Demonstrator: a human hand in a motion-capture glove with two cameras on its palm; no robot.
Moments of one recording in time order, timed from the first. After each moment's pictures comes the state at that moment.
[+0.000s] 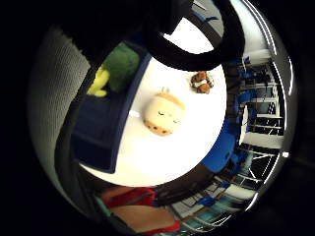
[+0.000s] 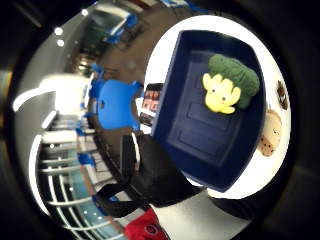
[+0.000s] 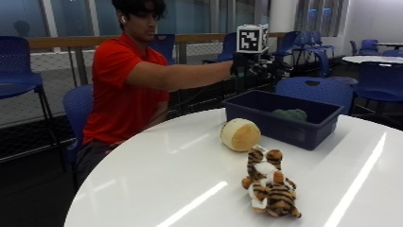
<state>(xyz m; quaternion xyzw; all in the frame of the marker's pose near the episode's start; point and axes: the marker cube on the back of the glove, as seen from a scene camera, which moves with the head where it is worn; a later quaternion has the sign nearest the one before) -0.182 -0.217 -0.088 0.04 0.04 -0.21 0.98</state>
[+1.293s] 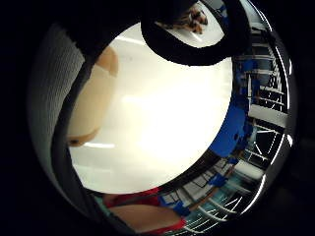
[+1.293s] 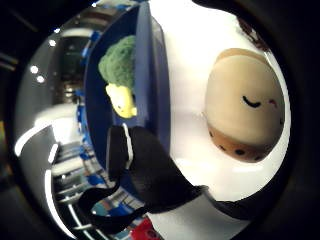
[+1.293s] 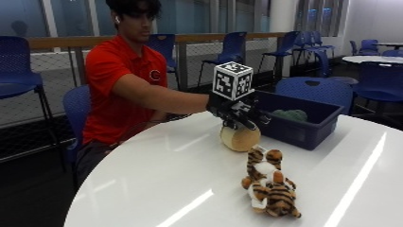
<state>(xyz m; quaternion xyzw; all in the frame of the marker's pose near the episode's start) -0.037 -0.244 0.007 -0.03 0.00 0.01 1.00</state>
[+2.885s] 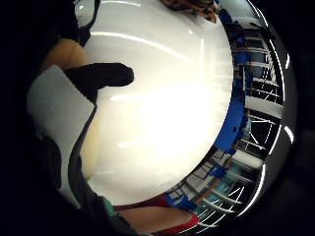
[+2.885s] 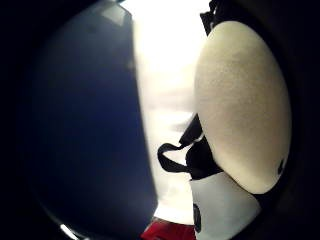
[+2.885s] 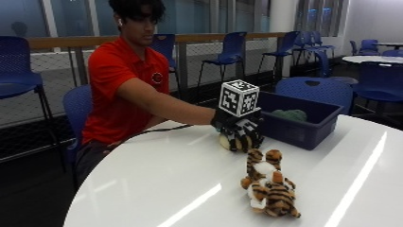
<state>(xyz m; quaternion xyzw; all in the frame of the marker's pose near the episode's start) -0.044 -0.265 0.065 -0.03 0.03 0.05 1.00</state>
